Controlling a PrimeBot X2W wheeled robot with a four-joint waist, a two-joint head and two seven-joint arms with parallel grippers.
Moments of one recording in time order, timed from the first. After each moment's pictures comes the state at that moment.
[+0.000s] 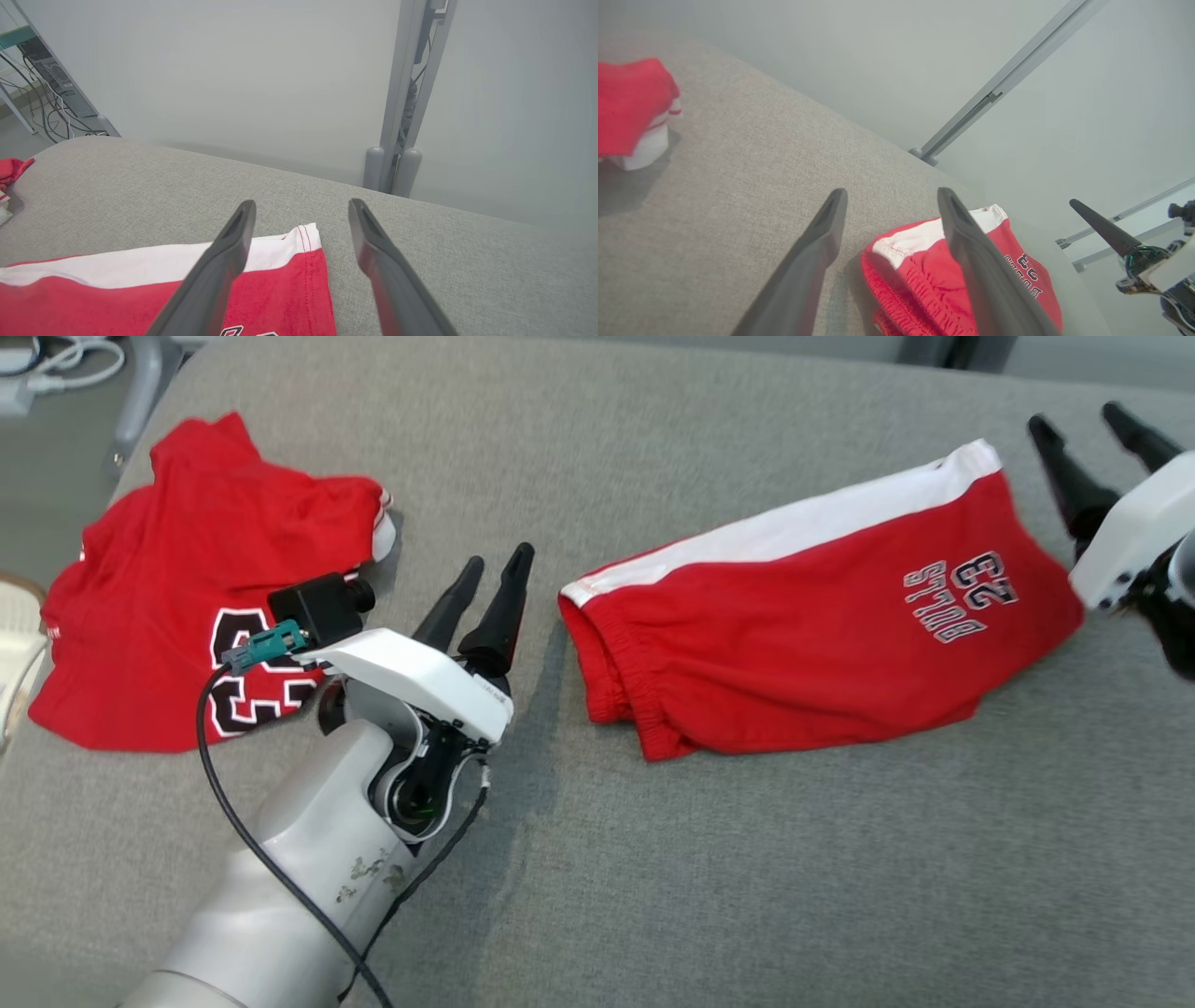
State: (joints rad) left arm -0.78 0.13 -0.78 0.74 -1.33 -0.13 -0.24; right arm -1.21 -0.54 1.26 0.97 1.28 0.13 -0.21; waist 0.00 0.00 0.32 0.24
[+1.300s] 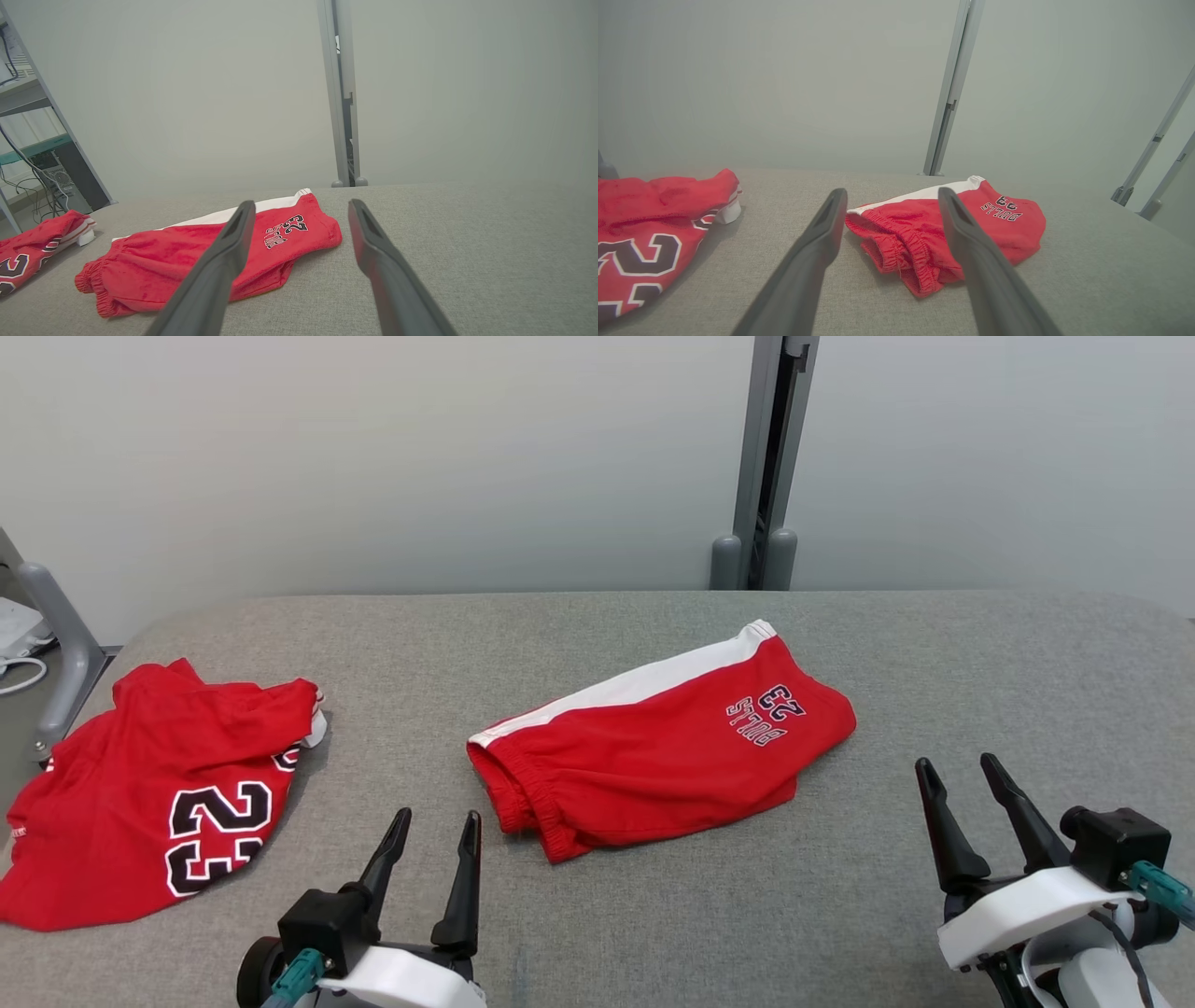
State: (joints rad) left arm -0.04 0.05 -0.26 0.28 -0.32 0.02 -0.26; right arm -0.19 -0.19 0.20 0.43 0.44 0.13 -0.26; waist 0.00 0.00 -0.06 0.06
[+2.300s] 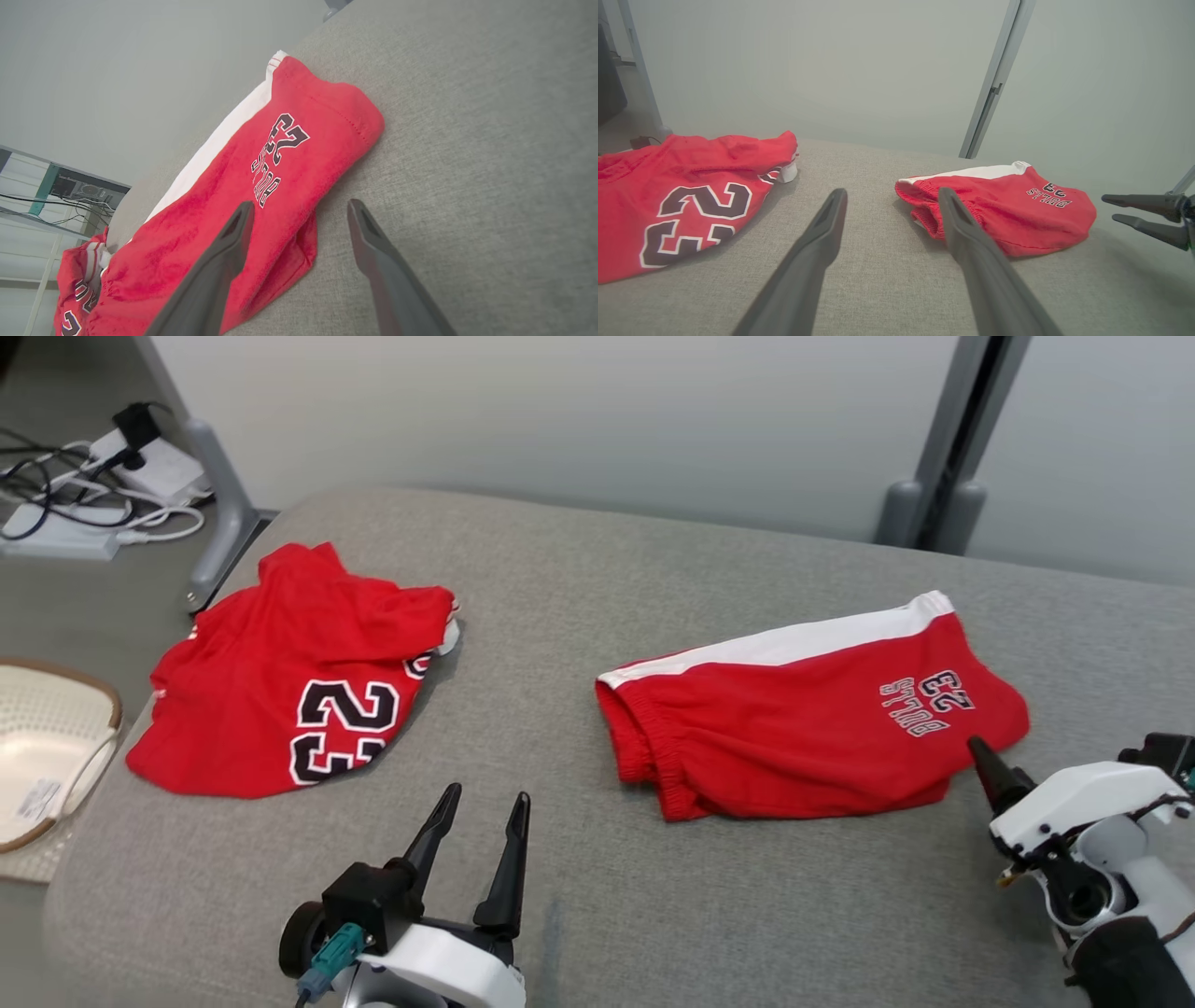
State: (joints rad) left arm -0.10 0.05 -0.36 0.28 -0.35 0.02 -0.26; right arm -0.55 -0.19 0.17 1.00 0.98 0.13 0.05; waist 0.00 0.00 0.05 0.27
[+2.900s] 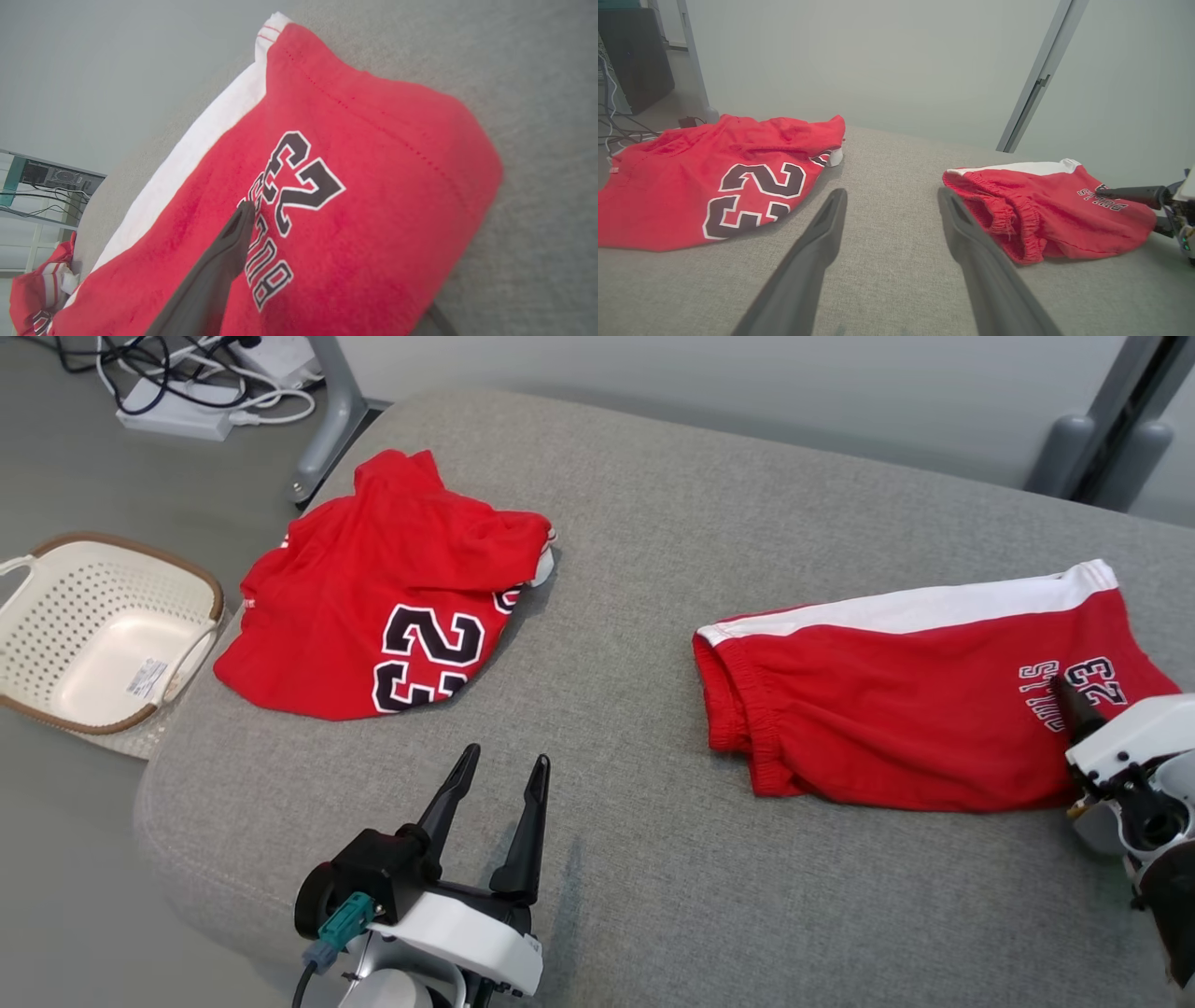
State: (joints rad) left arm -0.15 0.05 -0.40 0.25 -0.39 0.03 -0.26; right arm -0.77 -0.27 0.15 1.25 0.99 0.13 0.06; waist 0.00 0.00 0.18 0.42
